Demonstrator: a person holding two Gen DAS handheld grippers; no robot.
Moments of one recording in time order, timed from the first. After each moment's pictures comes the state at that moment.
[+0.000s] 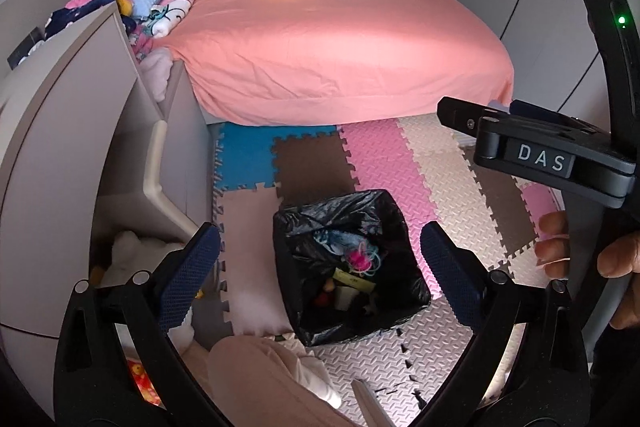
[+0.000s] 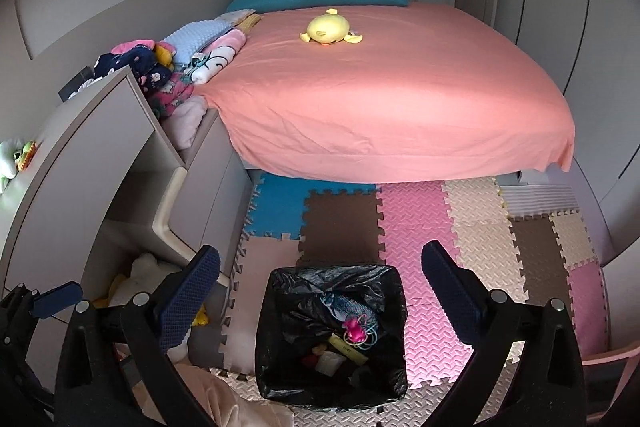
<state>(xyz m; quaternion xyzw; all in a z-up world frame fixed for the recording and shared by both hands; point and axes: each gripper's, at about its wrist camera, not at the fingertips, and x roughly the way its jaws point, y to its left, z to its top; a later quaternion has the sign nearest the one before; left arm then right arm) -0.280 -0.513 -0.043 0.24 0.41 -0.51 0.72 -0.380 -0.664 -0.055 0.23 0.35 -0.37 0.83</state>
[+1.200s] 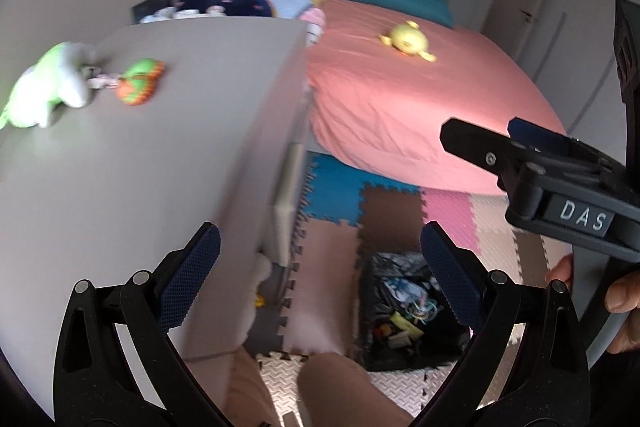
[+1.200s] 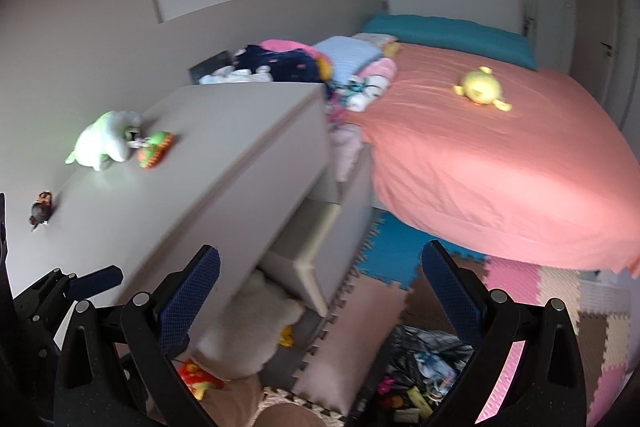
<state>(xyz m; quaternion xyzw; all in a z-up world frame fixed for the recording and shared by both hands) -0.108 -0.377 0.026 0.12 0.40 -0.39 0.82 -0.171 -0.540 0.040 0.15 0.33 -0.18 0.92</state>
